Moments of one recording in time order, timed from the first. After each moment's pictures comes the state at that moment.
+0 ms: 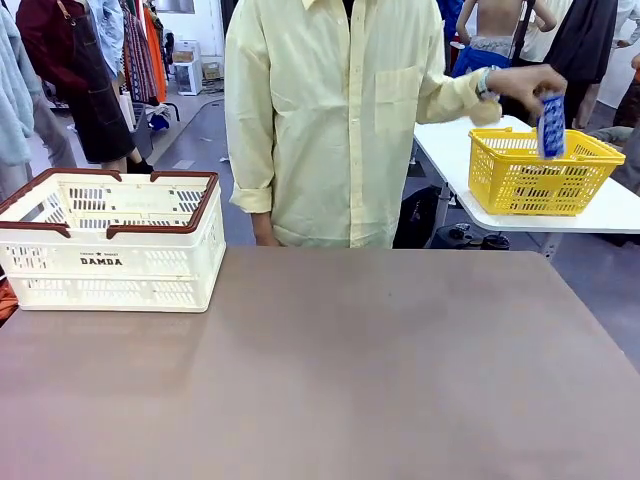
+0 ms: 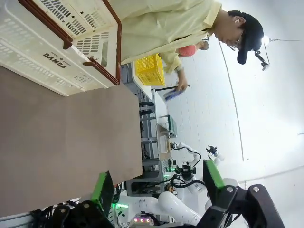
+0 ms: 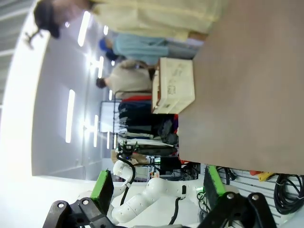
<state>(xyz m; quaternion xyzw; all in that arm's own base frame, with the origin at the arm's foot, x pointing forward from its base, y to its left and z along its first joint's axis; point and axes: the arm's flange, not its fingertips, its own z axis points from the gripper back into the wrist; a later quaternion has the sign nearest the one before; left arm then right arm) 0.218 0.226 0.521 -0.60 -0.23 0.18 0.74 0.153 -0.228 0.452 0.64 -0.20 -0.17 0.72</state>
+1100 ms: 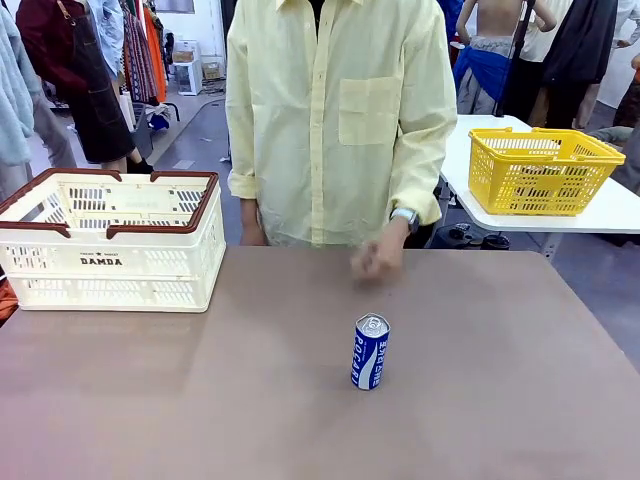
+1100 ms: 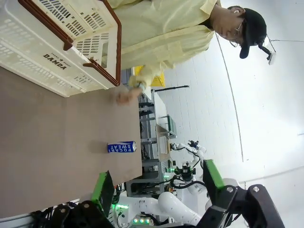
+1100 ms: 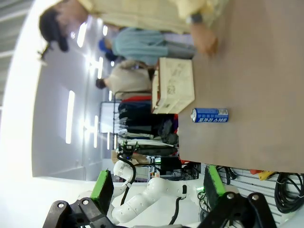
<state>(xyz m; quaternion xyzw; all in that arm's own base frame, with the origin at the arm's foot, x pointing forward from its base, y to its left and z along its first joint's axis) 0.219 0.226 0.520 -0.60 -0.23 0.18 0.74 0.152 -0.227 0.452 0.64 -0.20 -0.17 0.72</state>
